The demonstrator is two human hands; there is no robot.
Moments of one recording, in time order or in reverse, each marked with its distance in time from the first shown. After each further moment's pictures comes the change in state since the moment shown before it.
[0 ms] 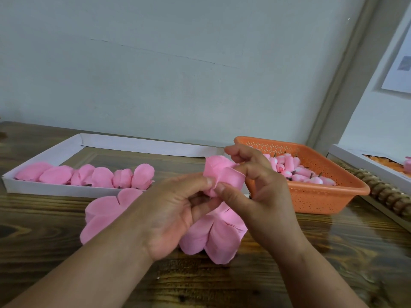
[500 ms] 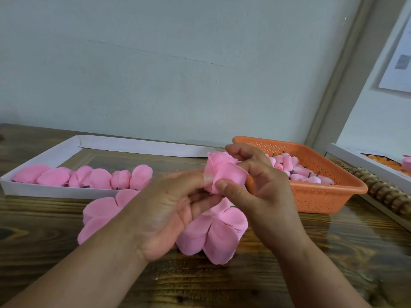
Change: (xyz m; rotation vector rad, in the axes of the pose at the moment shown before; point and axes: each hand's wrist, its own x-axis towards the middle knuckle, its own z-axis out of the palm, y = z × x) left_hand -0.003 0.005 0.002 -0.019 -0.093 0.017; right_hand -0.001 -0.002 -0.004 0.096 0.028 0.070
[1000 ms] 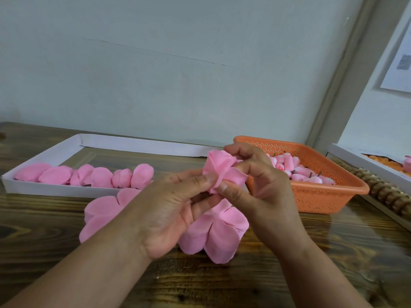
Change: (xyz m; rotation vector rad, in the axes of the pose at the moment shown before) left_hand 0.000 -0.002 -0.001 -0.059 0.027 -0.013; right_hand 0.002 0.003 0.000 0.002 -0.034 -0.083
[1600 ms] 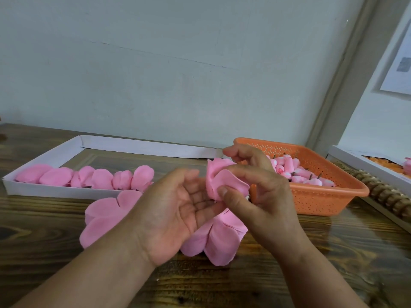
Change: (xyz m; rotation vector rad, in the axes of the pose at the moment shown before) left_hand -0.002 0.000 0.006 -0.105 0.049 -0.093; right_hand -0.001 -0.002 -0.002 -0.166 -0.073 -0.104
